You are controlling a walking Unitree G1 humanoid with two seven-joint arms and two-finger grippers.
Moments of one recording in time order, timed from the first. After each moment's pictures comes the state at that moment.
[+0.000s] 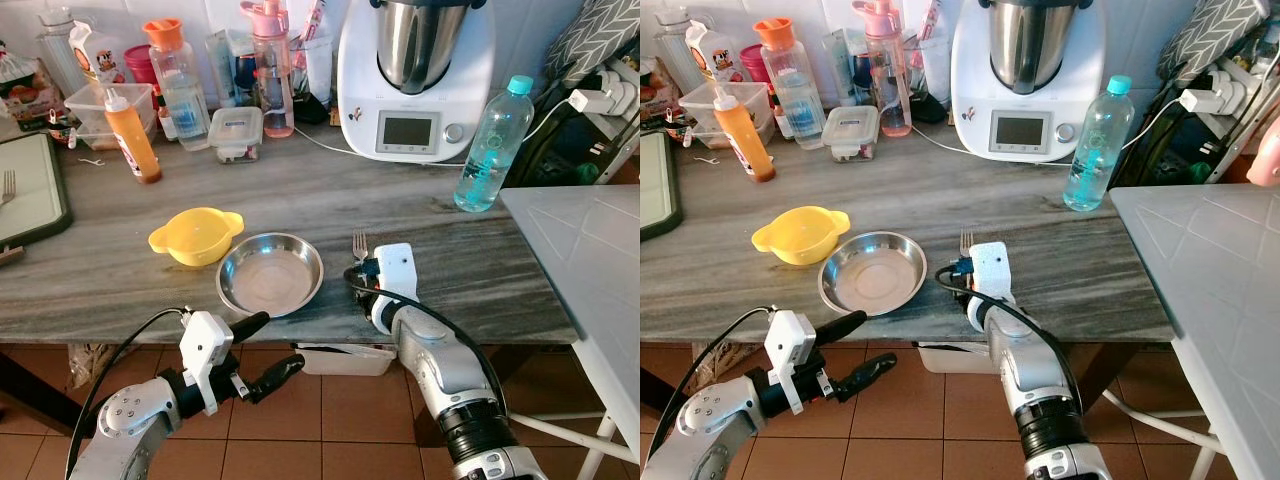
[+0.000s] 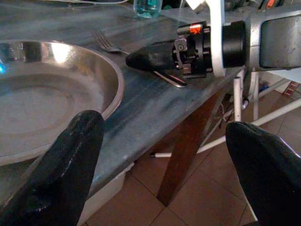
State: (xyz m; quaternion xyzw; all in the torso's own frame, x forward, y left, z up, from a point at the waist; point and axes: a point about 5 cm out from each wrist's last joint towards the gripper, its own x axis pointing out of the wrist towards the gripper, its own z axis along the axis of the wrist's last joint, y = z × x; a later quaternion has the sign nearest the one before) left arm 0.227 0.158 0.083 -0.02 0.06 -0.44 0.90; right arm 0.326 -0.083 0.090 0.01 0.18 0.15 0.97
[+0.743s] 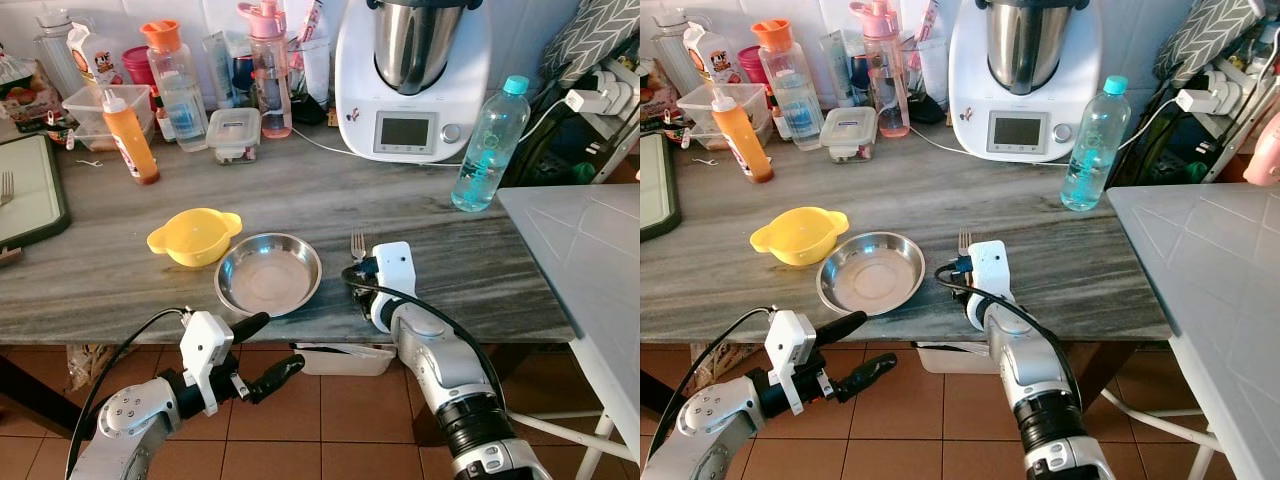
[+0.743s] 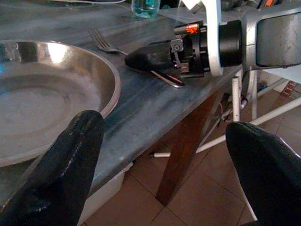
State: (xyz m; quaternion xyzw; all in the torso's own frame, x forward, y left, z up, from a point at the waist) left arm 0.227 0.158 0.083 -0.02 0.07 -0.44 0.90; right arm 0.329 -0.083 0.089 0.01 0.19 0.16 0.97
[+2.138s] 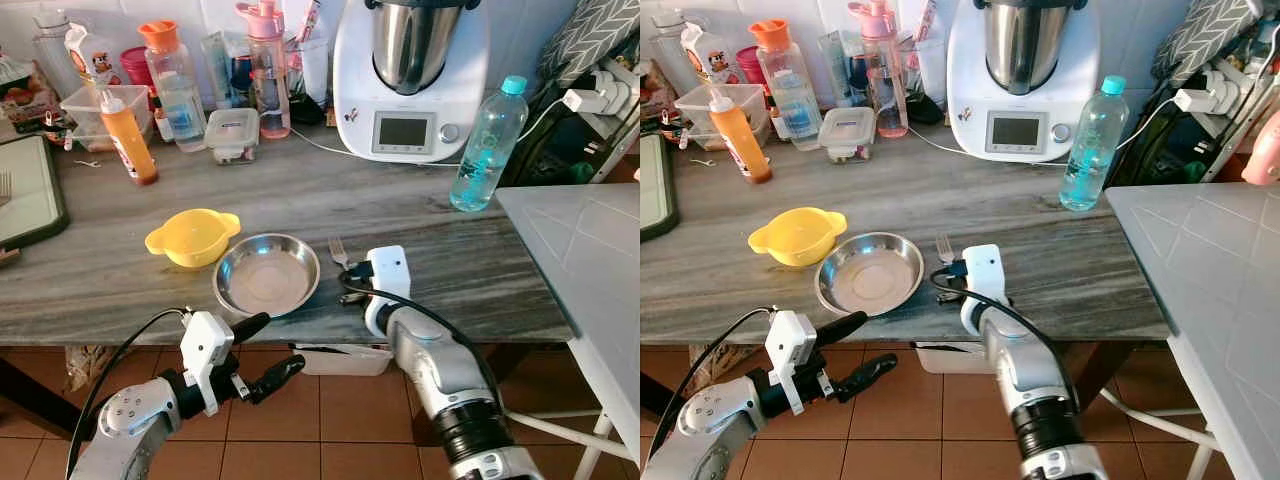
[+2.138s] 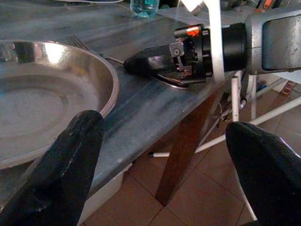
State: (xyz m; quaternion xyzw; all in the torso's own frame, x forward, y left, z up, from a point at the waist) left arm 0.227 0.158 0.083 -0.02 0.07 -0.44 0.90; right arm 0.322 -0.072 0.088 0.04 0.20 0.18 0.96
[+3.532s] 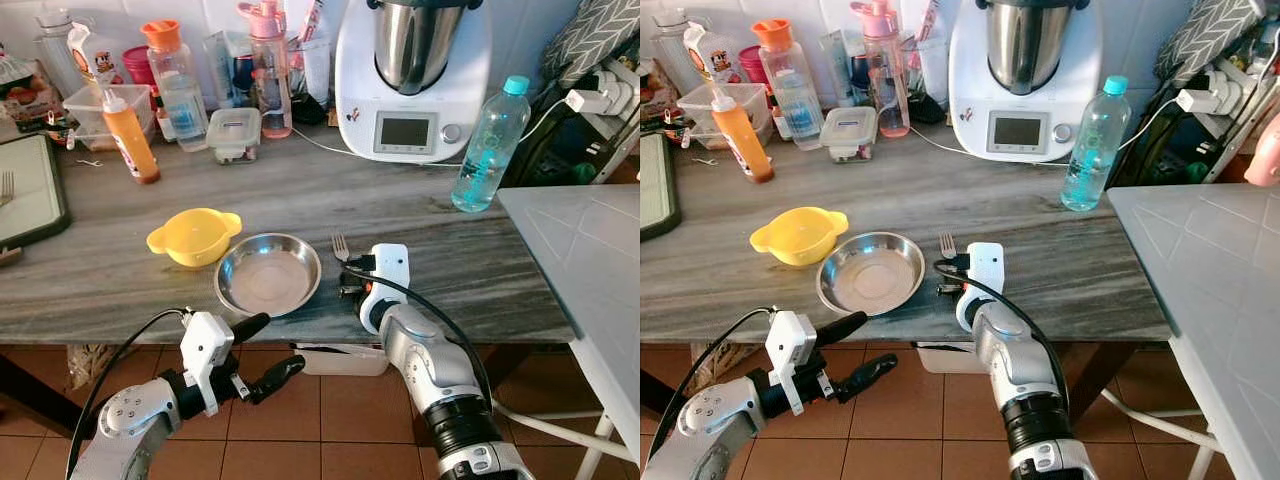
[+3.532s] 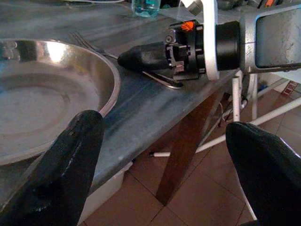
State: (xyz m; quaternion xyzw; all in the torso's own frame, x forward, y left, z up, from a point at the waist) left arm 0.227 0.158 0.083 -0.02 0.07 -0.44 0.90; right arm 0.327 -0.070 0.089 0.11 0.20 0.15 0.96
